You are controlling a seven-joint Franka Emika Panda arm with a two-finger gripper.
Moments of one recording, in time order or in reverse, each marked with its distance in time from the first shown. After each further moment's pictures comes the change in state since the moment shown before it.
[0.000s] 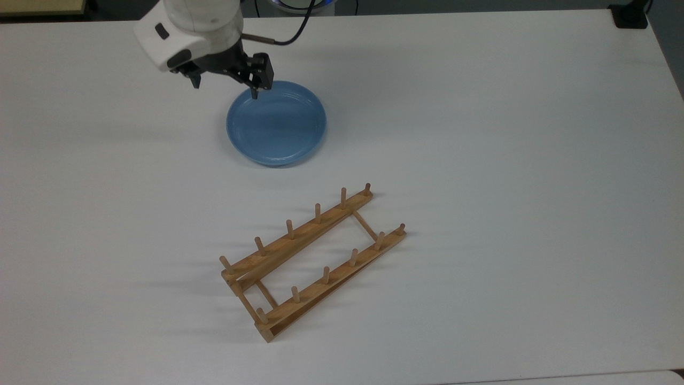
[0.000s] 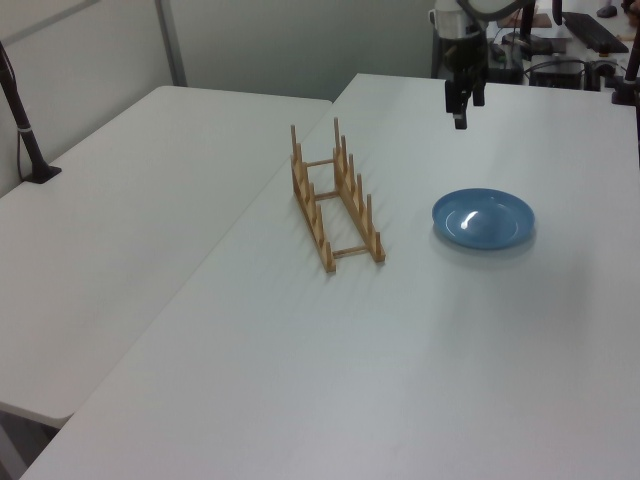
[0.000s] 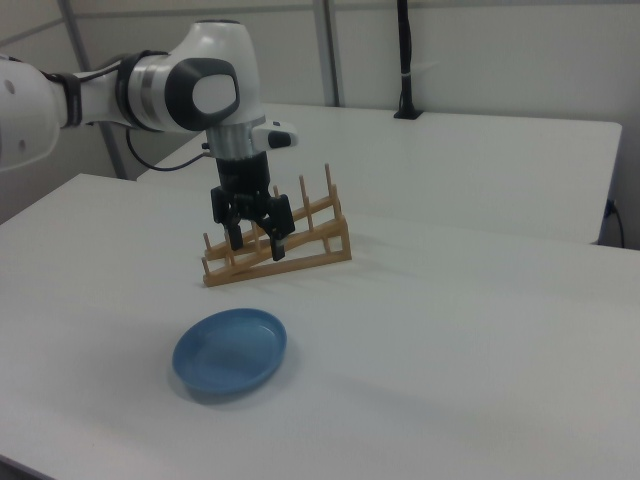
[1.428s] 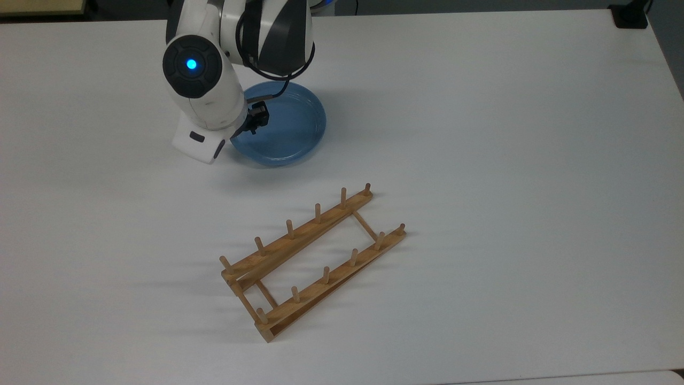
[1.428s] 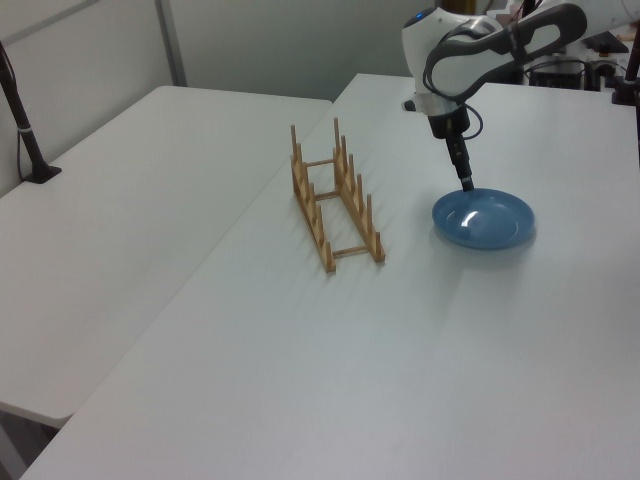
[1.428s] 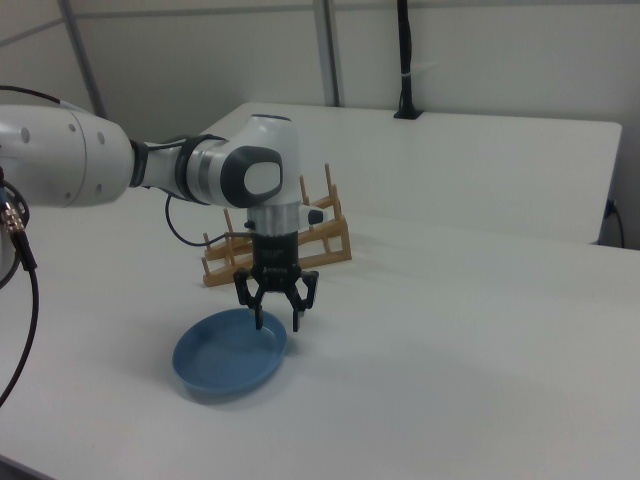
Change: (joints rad) arm -0.016 0.230 -0.018 -0.026 0.038 0.084 -0.538
